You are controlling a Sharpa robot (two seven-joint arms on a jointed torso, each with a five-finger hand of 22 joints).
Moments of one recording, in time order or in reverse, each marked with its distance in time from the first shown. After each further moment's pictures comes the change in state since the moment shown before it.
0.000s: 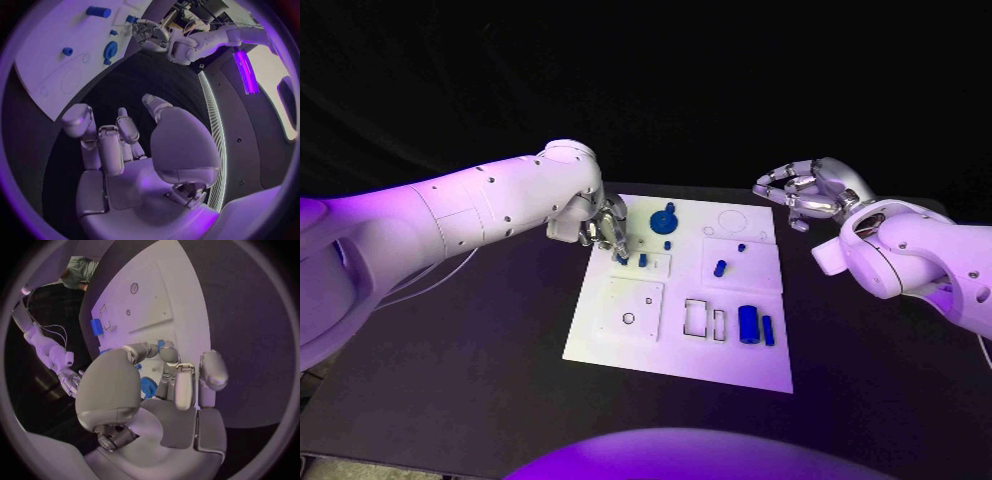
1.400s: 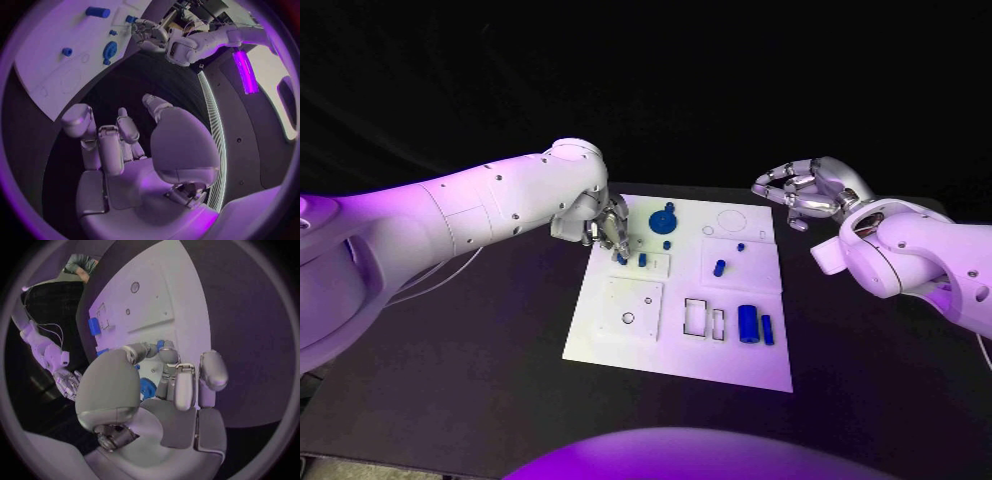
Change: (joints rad) left arm 0.002 0.030 -0.002 -0.020 0.020 0.010 -0.065; left_hand -0.031 0.022 0.000 0.000 0.021 0.009 -0.009 -0.006 0.018 0.012 -0.002 0.015 0.012 0.000 0.000 0.004 0.000 0.000 0.000 0.000 0.004 0.009; right arm 0.000 -0.001 0.000 0.002 0.000 0.000 0.000; right_hand 0.000 0.000 -0.003 0.003 0.000 0.000 0.000 0.000 0.000 -0.004 -0.004 0.000 -0.002 0.000 0.000 0.000 0.000 0.000 0.000 0.000 0.000 -0.001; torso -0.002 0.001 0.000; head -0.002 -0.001
